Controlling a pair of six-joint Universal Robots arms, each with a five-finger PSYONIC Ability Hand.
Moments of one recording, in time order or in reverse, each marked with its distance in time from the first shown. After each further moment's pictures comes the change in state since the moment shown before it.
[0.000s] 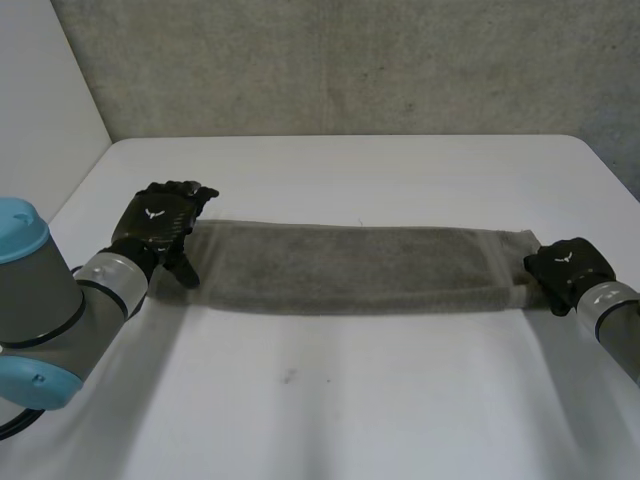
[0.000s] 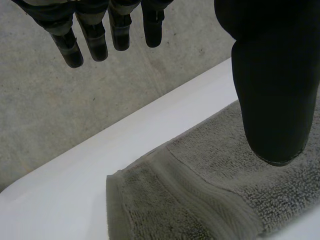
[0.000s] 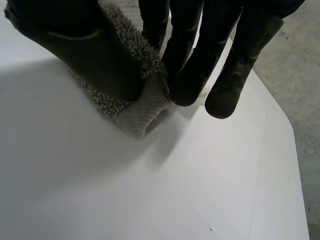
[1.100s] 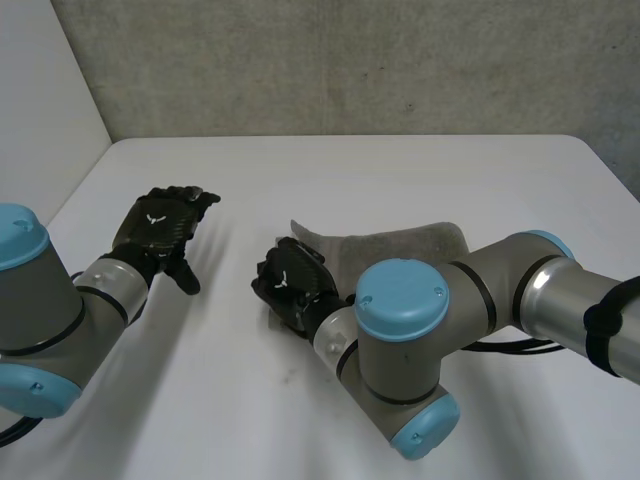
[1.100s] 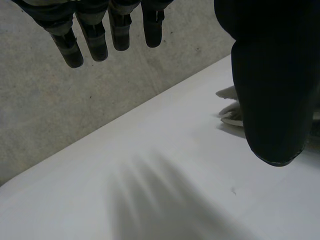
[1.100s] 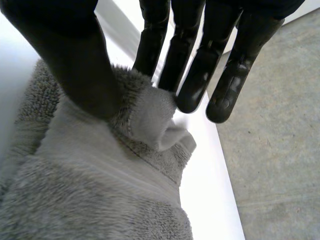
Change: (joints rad) left arm -0.004 0.013 -0.028 0.004 0.002 0.000; right arm 0.823 0.219 -0.425 -0.031 0.095 -0.132; left_hand 0.000 0.000 0.000 0.000 0.000; right_hand -0.340 -0.345 -0.345 -0.353 -0.362
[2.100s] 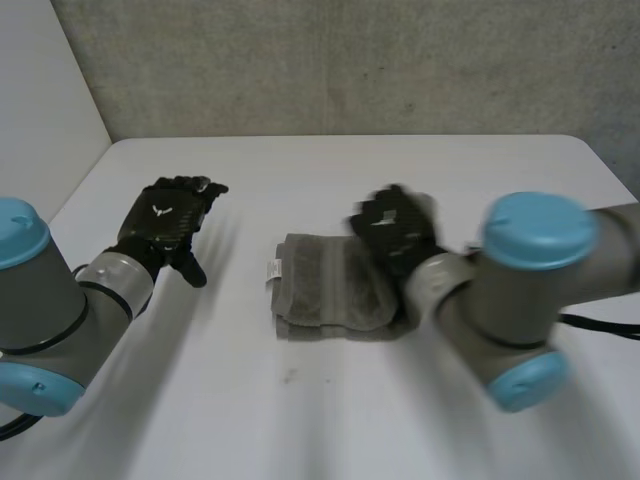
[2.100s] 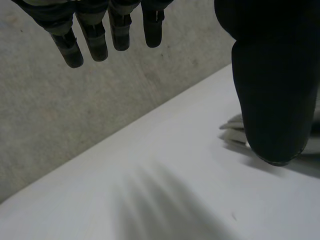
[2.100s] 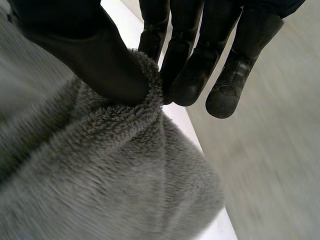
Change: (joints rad) left arm -0.029 0.028 0.014 0.000 -0.003 0.001; right arm -0.210 -0.217 0.157 0.017 -0.015 0.145; left_hand 0.000 0.000 0.000 0.000 0.000; right_hand 0.322 0.358 0.349 0.357 0.362
